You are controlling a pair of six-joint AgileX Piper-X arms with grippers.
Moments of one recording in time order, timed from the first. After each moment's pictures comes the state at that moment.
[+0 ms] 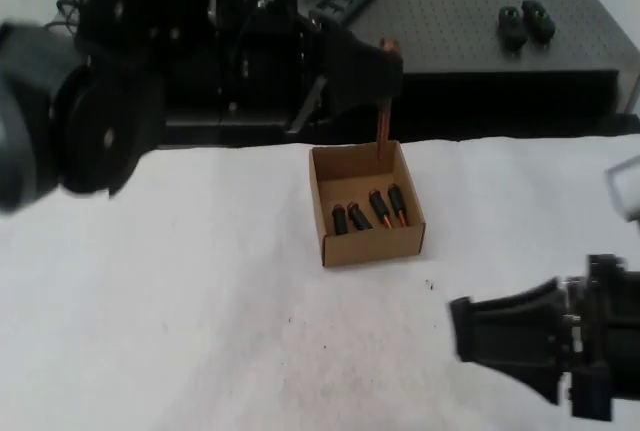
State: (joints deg) left arm -31.3 78.8 -56.2 -11.2 48.7 -34.5; right arm 20.8 45.9 -26.1 4.4 -41.7 18.0
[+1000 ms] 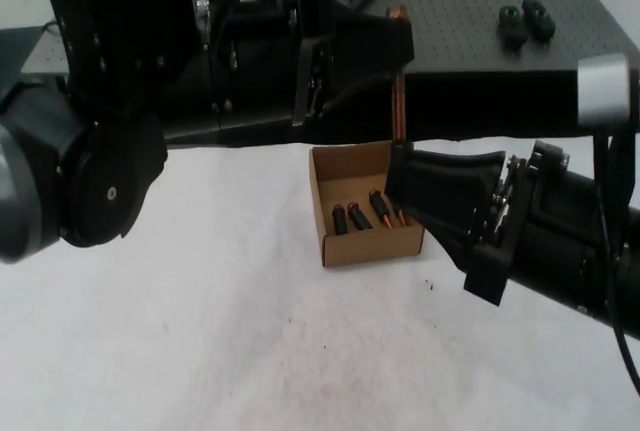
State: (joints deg) left arm -31.3 78.8 -53.8 -21.7 49.2 -44.5; right arm 25.3 51.6 -26.9 -16.9 -20.9 17.6
